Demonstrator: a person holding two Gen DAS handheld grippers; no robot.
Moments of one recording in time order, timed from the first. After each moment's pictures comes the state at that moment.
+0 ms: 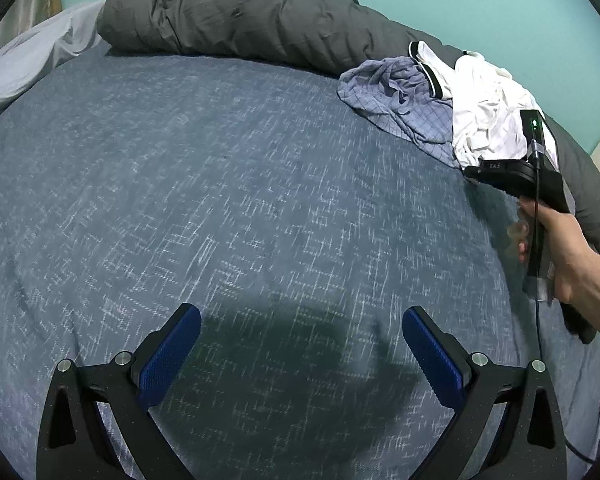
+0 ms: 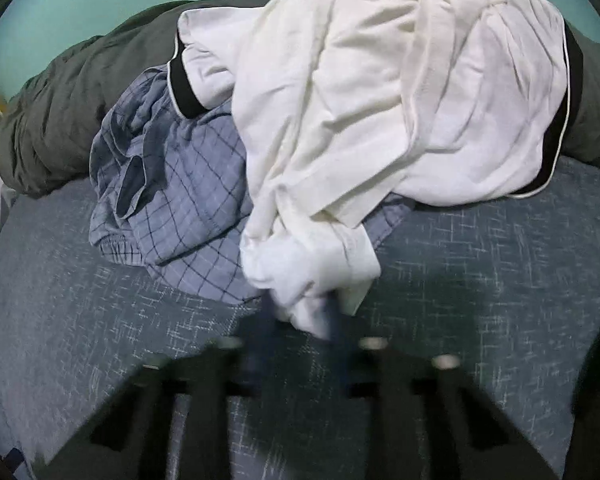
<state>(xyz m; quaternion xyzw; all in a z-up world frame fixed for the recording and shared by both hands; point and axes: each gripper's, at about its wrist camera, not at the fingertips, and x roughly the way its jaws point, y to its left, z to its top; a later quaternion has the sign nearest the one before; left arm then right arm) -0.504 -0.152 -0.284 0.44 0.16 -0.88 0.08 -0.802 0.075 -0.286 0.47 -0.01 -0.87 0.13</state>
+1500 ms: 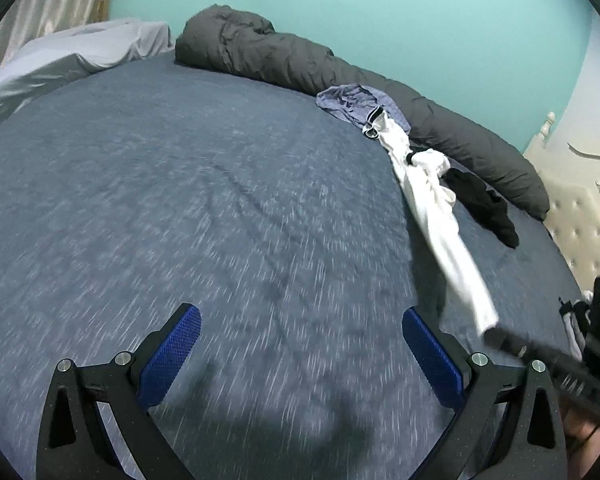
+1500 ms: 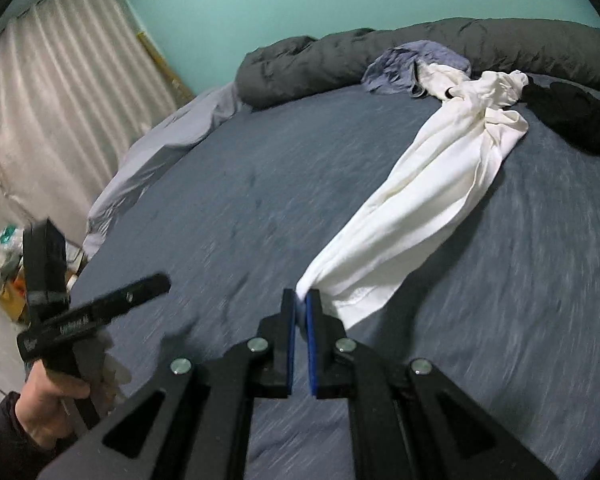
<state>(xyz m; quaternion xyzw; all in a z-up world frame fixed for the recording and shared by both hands) -0.112 -0.093 -0.240 0.36 0.19 -0.91 0.06 -0.220 0.118 -0.220 0.42 -0.08 -0.84 0.34</state>
